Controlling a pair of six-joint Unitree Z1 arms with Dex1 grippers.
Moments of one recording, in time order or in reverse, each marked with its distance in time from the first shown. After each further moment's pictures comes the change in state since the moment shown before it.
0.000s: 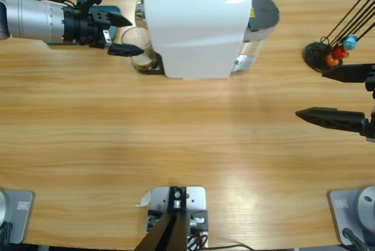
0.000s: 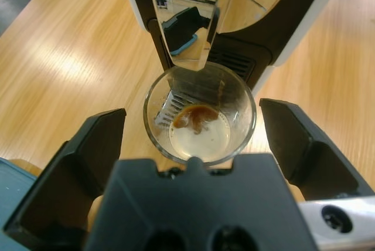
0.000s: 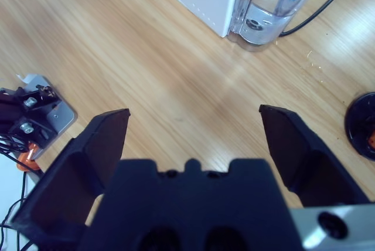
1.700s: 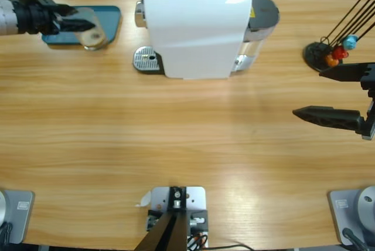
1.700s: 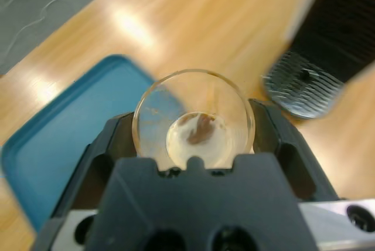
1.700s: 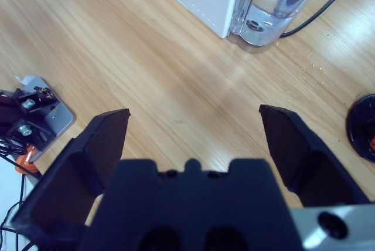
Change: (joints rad) arm 0 0.242 -0.117 0.115 -0.084 0.166 -0.118; arm 1 0.000 0.014 0.005 -0.019 0.000 0.000
